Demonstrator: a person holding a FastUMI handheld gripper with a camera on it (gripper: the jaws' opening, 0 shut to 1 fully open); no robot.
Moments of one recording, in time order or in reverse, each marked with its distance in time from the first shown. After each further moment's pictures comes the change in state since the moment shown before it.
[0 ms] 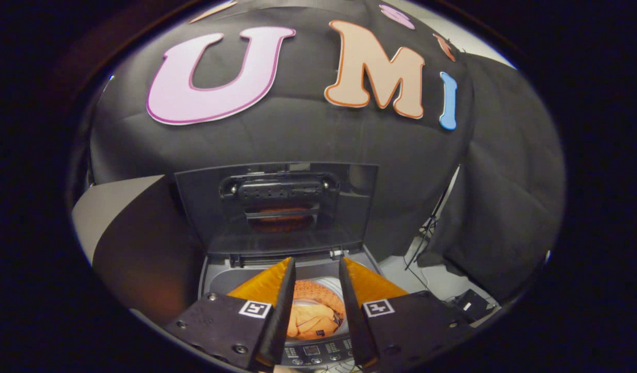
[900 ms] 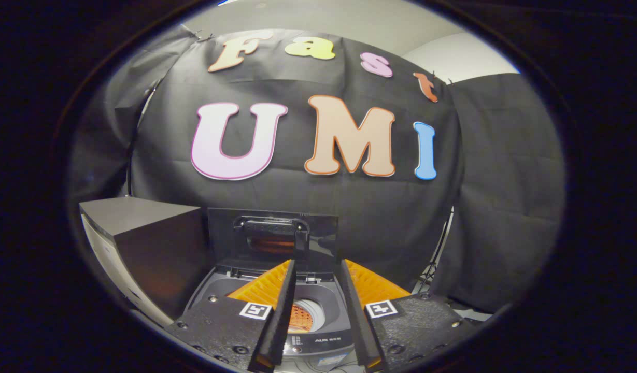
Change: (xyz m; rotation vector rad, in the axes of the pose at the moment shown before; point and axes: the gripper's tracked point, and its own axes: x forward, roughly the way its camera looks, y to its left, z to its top) arm -0.127 -0.106 0.009 0.011 -0.397 0.121
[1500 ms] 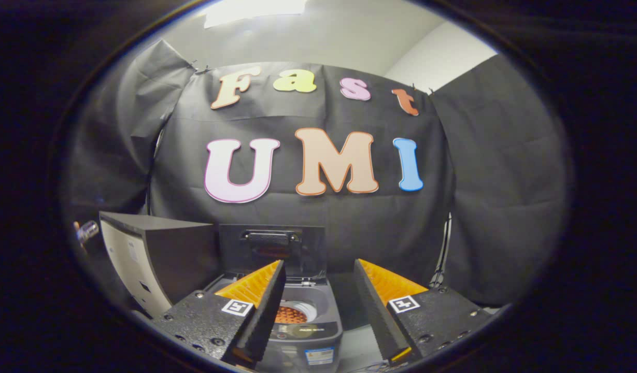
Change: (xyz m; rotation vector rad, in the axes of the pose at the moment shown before) arm -0.081 -0.062 -0.026 0.038 -0.207 0.039
